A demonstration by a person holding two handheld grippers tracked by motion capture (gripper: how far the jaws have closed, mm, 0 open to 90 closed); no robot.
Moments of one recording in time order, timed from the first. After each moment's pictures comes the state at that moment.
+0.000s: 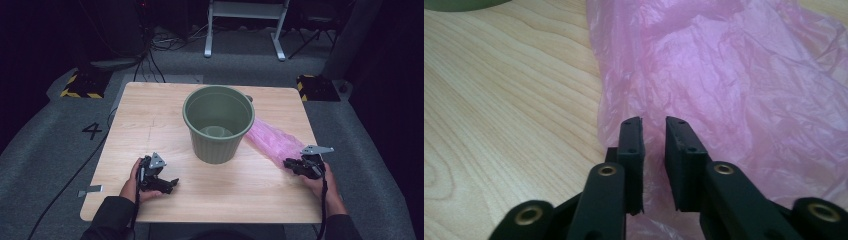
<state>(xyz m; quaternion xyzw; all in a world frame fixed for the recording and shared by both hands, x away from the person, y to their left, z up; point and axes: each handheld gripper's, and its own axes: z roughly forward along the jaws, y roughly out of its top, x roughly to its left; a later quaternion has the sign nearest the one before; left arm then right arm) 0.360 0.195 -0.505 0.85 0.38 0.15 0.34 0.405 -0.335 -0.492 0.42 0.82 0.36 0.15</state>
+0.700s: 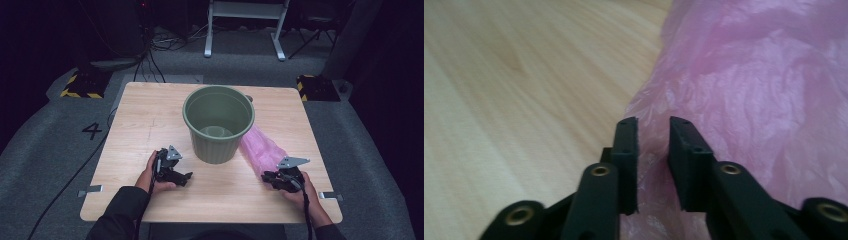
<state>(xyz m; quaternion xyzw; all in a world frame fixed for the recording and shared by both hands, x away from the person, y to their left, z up) 0.389 0.155 -0.505 0.86 0.36 0.14 0.34 0.362 -0.257 -0.491 0.35 0.86 0.36 0.11</state>
